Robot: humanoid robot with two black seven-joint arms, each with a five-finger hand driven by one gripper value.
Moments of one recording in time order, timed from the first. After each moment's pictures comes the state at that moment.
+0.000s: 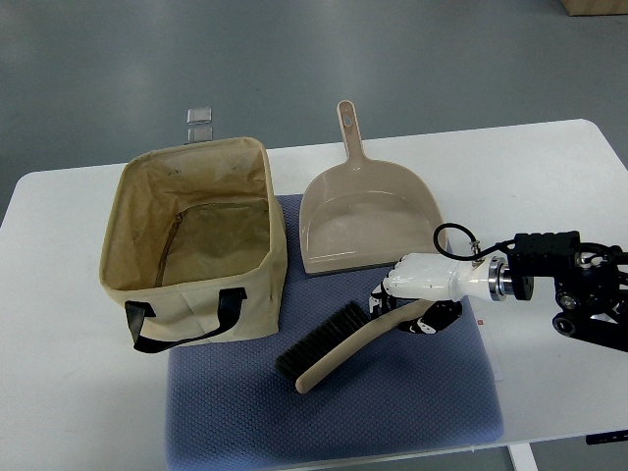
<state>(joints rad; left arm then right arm) 0.02 0.00 0.03 -0.08 -0.06 -0.03 -0.03 0.90 -0.62 0.02 1.34 -1.69 -0.03 0.35</state>
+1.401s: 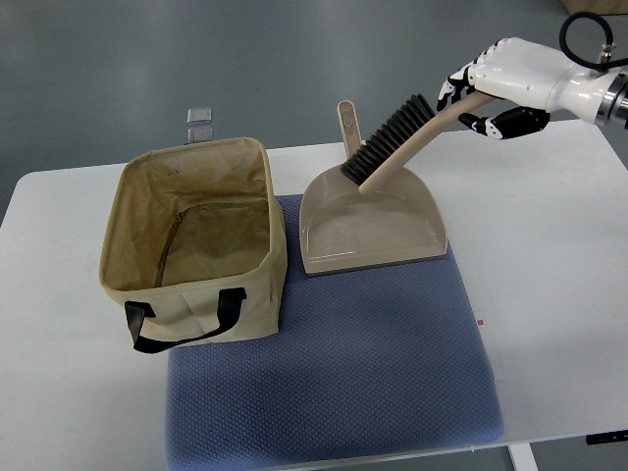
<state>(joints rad) 0.02 0.00 0.03 -0.08 -0.06 -0.03 -0.03 1.25 -0.89 0.12 1.34 -1.62 -0.16 0.34</state>
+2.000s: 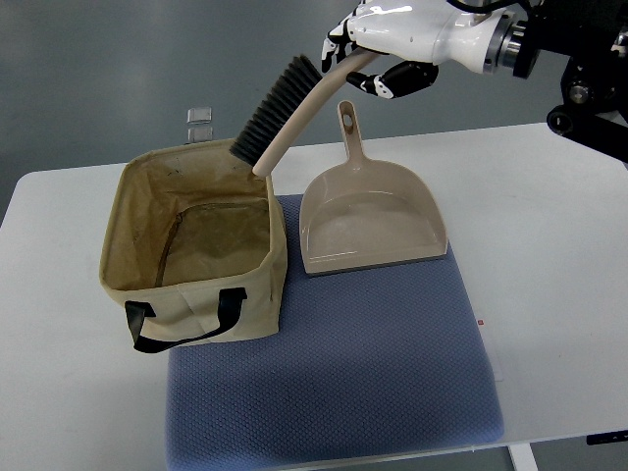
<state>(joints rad) 0.02 0.00 0.03 -0.08 -0.06 -0.03 -0.03 1.41 -0.57 0.13 1.24 -1.62 -0.13 0.34</state>
